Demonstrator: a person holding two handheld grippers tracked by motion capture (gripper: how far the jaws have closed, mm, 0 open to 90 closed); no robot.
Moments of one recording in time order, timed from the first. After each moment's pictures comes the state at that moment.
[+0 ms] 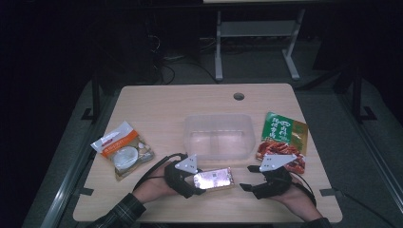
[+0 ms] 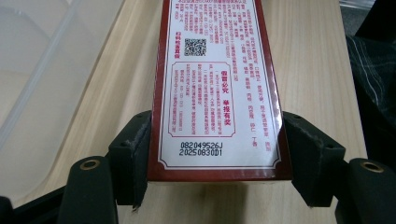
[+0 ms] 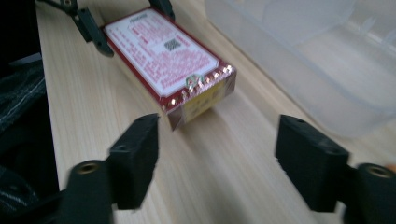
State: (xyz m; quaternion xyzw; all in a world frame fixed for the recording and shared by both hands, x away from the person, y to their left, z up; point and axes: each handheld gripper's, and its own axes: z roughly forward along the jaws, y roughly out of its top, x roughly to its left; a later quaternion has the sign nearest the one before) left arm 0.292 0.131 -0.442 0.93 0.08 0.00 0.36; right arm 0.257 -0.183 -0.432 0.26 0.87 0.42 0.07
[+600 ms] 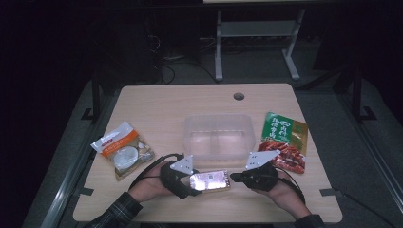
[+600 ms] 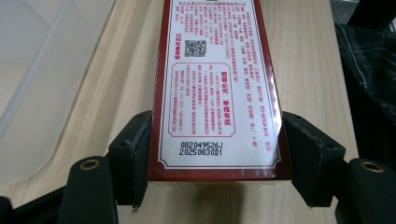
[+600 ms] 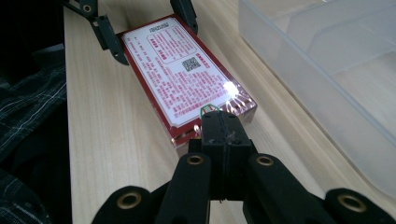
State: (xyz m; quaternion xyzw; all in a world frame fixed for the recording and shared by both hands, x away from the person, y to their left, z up) left arm 0.290 0.141 -0.439 0.93 0.06 -0.01 0.36; right arm 0.268 -0.151 -0.429 0.22 0.88 0.42 0.04
